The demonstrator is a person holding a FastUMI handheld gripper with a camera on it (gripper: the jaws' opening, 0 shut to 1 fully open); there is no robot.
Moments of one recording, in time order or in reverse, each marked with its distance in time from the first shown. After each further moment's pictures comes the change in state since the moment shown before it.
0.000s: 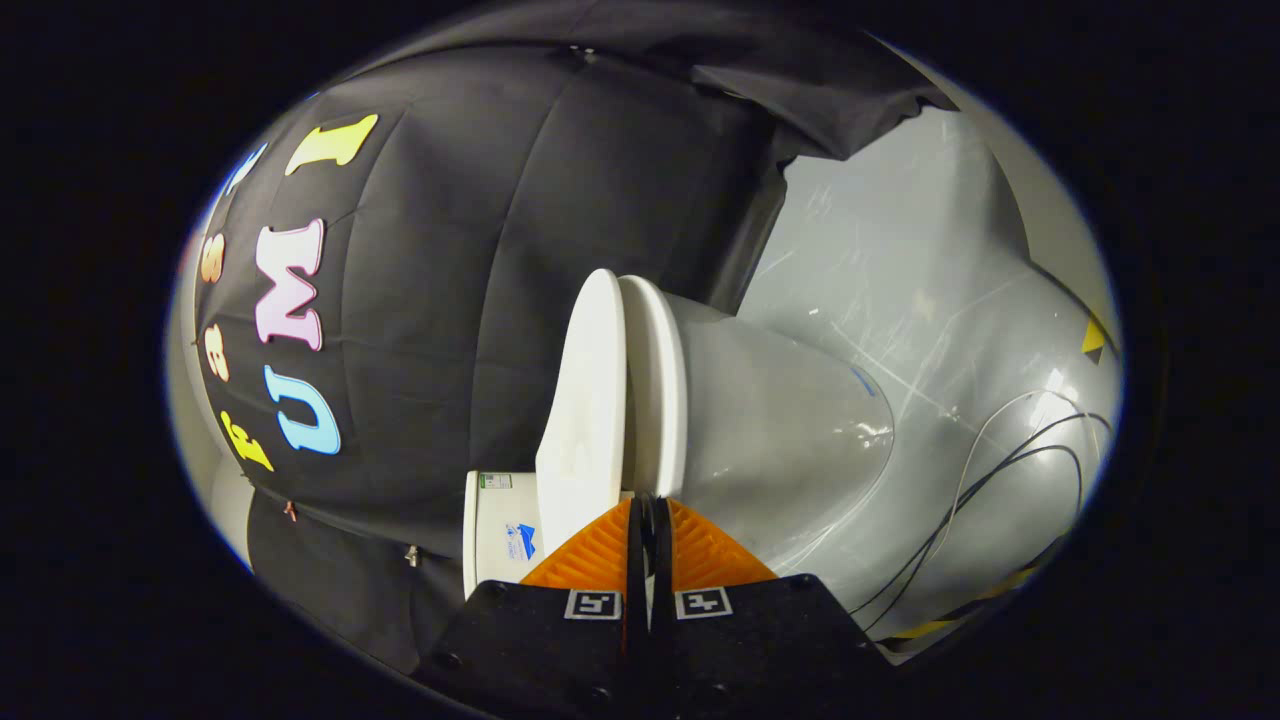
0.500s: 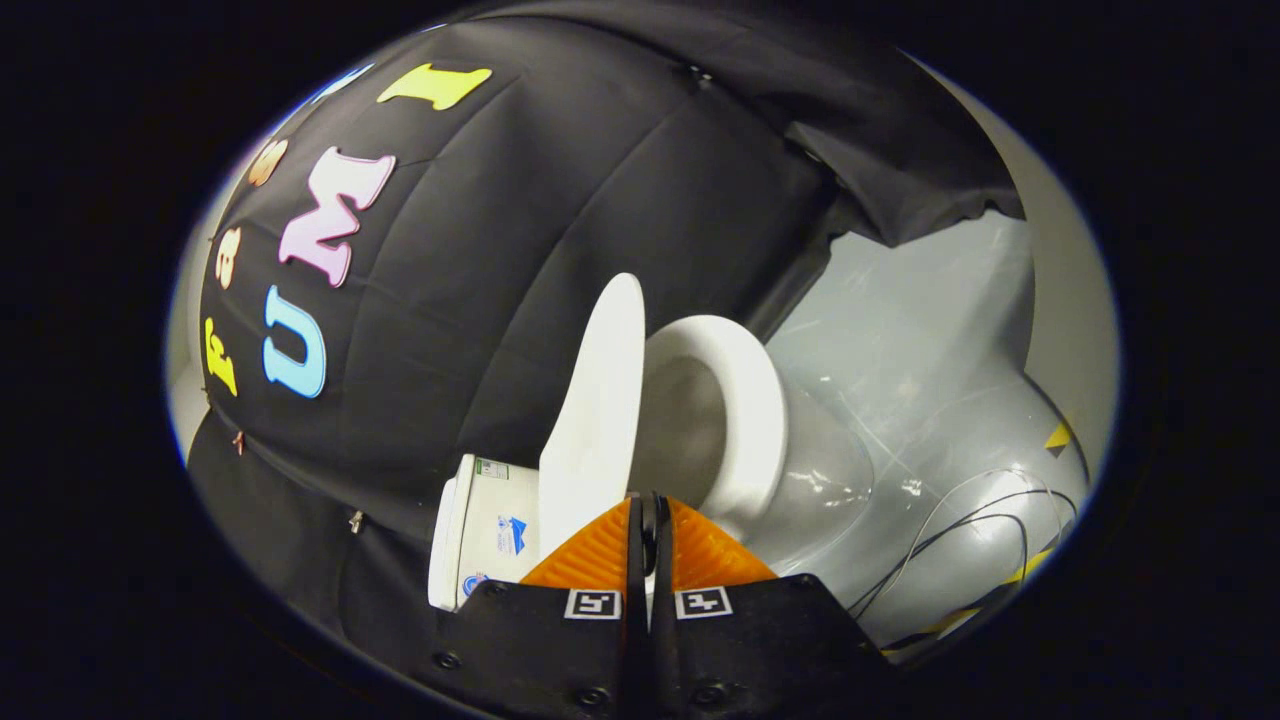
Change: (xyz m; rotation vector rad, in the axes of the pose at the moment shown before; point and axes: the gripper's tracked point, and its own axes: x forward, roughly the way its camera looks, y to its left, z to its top) arm -0.029 0.088 0.003 -0.264 -0.081 -0.038
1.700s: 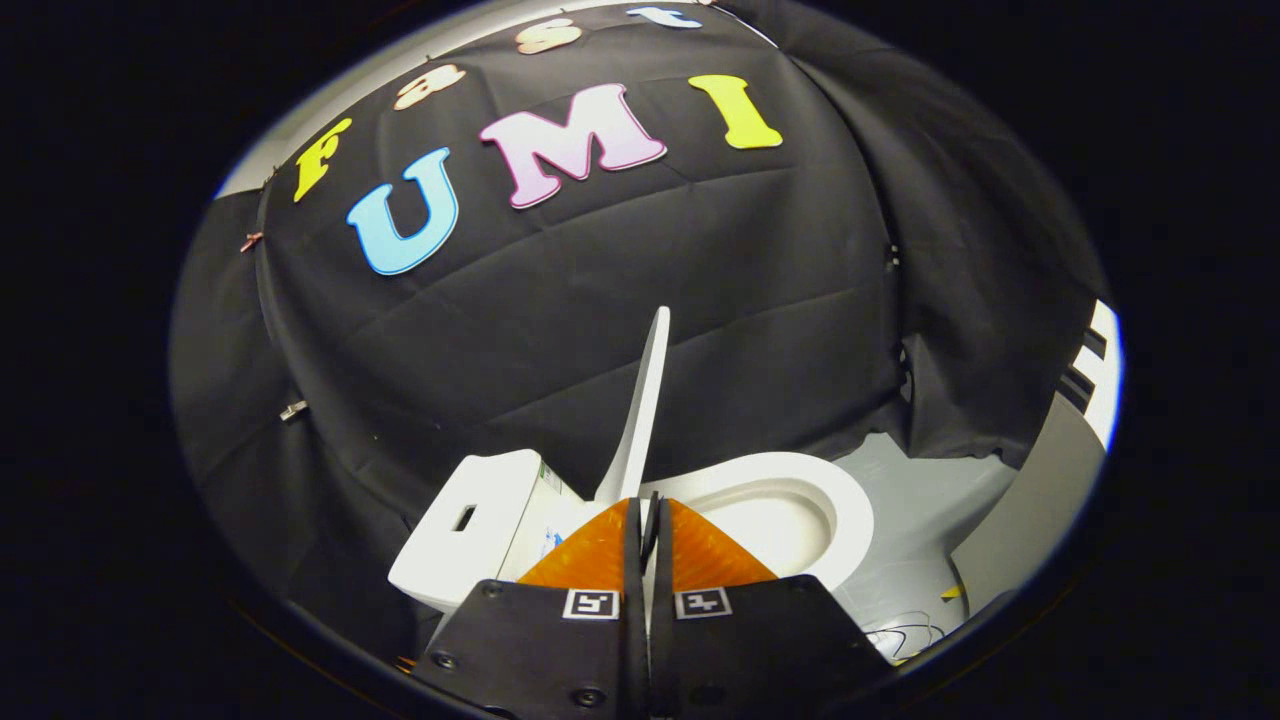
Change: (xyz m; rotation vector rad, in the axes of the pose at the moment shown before) arm -0.042 0.259 -0.037 -0.583 -0.251 -0.082
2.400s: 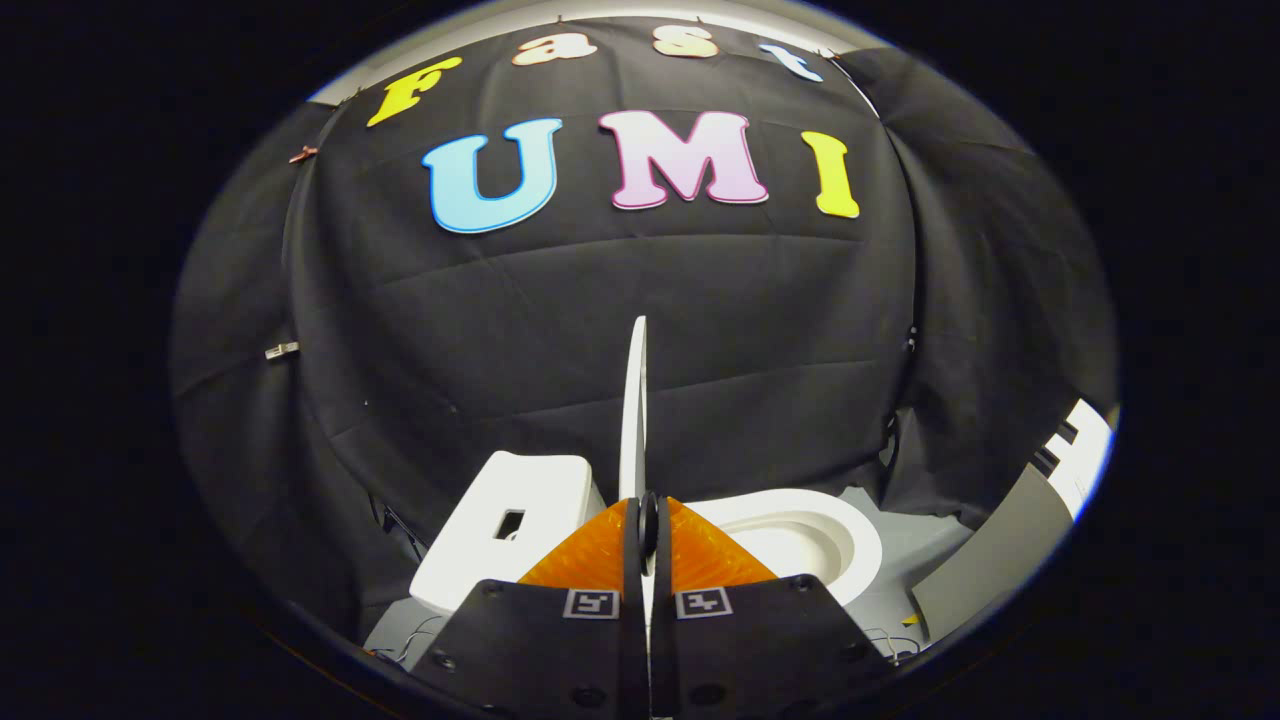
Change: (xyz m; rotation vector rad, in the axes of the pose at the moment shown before) arm -0.005 0.166 -0.015 -0.231 -0.064 -0.086
